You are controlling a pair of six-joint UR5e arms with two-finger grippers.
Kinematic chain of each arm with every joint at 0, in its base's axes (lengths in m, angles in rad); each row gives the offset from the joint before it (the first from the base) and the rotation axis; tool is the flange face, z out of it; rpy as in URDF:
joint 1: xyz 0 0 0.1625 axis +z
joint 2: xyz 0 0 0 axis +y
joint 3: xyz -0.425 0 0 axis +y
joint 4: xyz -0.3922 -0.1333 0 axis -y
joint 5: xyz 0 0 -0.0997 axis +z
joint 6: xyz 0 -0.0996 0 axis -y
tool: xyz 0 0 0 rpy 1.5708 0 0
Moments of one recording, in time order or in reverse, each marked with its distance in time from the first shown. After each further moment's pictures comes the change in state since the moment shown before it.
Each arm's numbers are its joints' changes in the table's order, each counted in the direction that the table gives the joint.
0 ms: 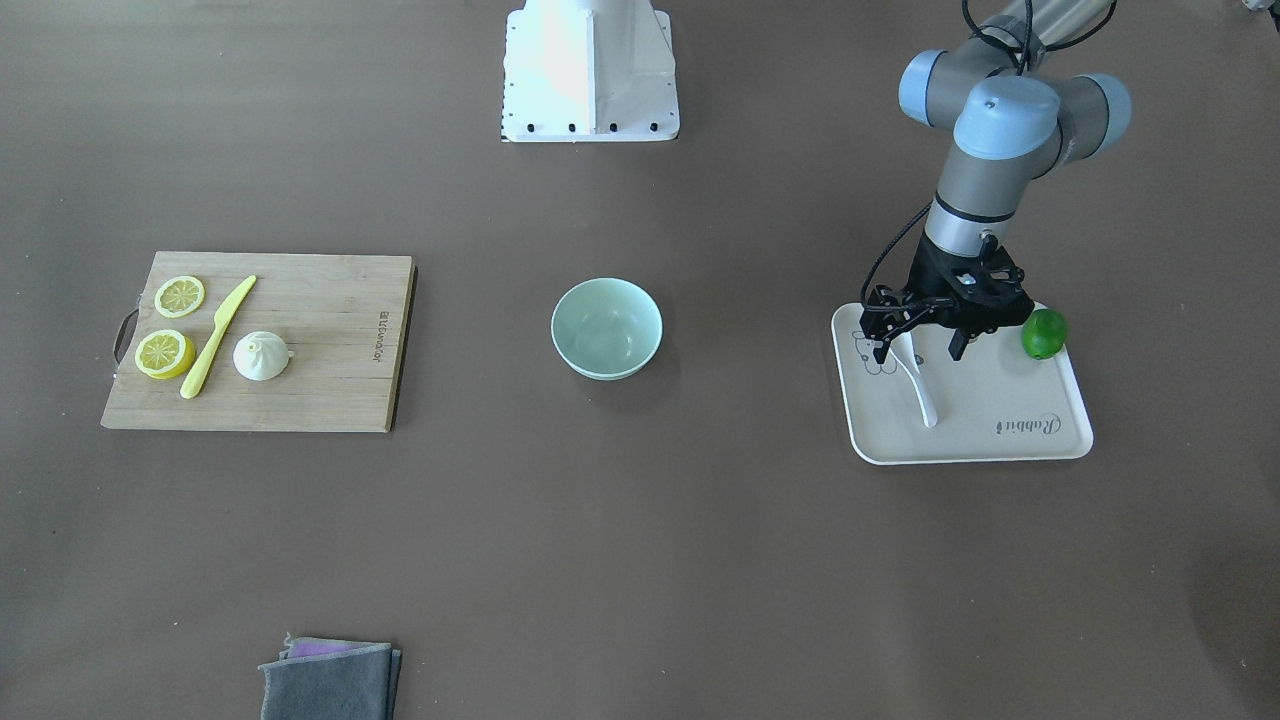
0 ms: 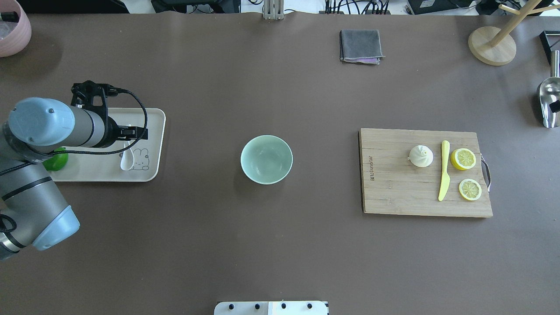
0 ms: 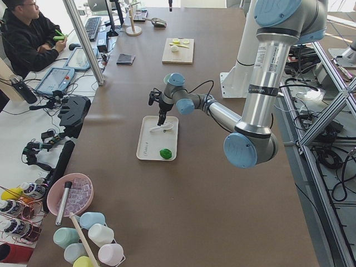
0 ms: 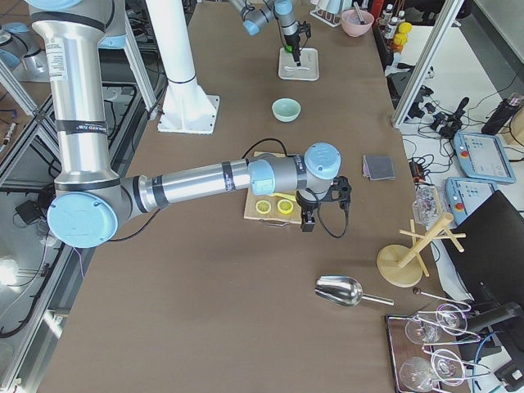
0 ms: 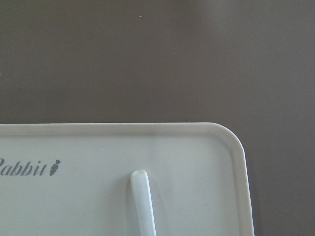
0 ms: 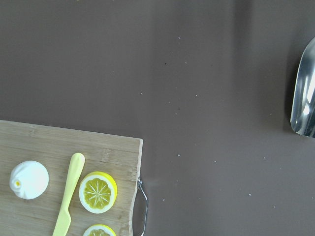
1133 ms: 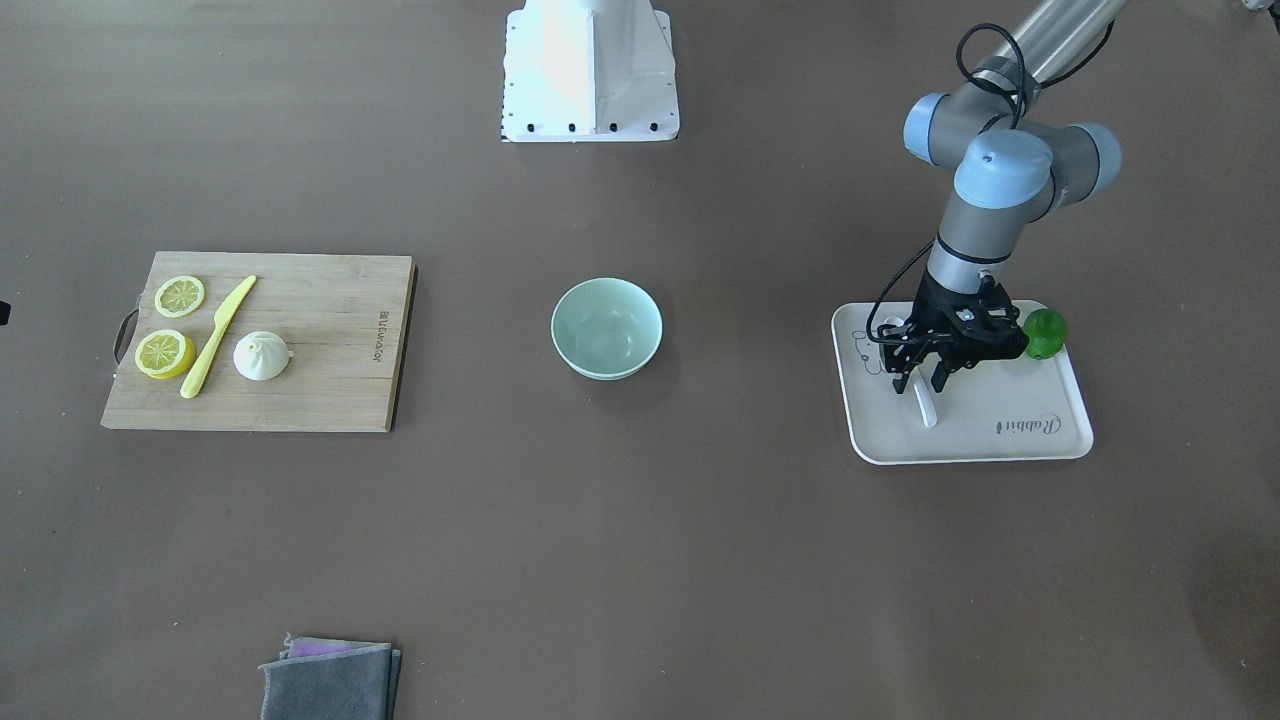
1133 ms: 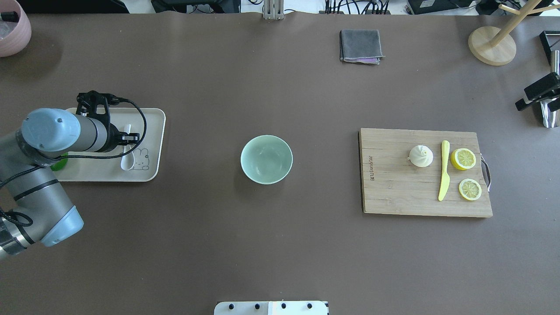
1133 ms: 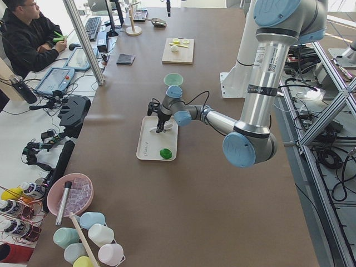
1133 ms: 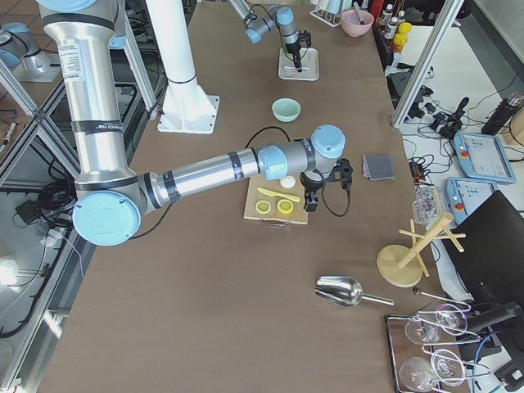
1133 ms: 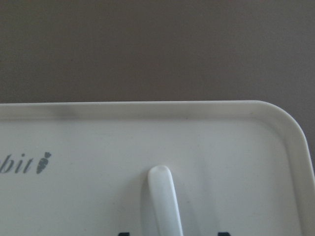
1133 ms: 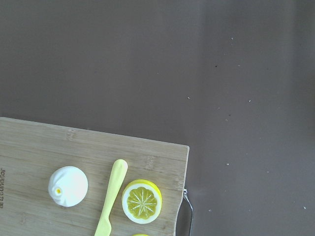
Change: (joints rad) left arm 0.006 0.007 -0.140 -0.129 -0.002 0.007; right arm -0.085 -0.053 -0.018 0.006 -0.001 0.094
